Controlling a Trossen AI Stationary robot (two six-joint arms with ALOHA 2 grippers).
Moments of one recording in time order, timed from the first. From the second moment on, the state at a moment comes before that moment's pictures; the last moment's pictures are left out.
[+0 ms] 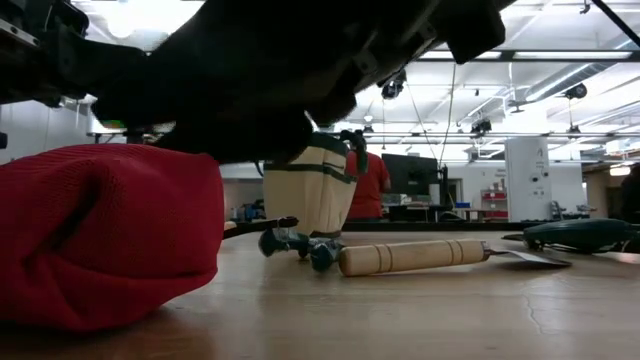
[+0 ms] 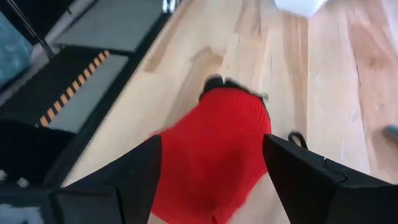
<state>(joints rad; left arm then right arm) 0.00 0.00 0.01 0.11 0.11 -0.01 0.42 2.18 1.40 0.22 0.00 0.20</state>
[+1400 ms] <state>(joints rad) 0.00 0.02 0.01 0.09 0.11 -0.01 0.42 2.19 1.39 0.16 0.00 0.16</state>
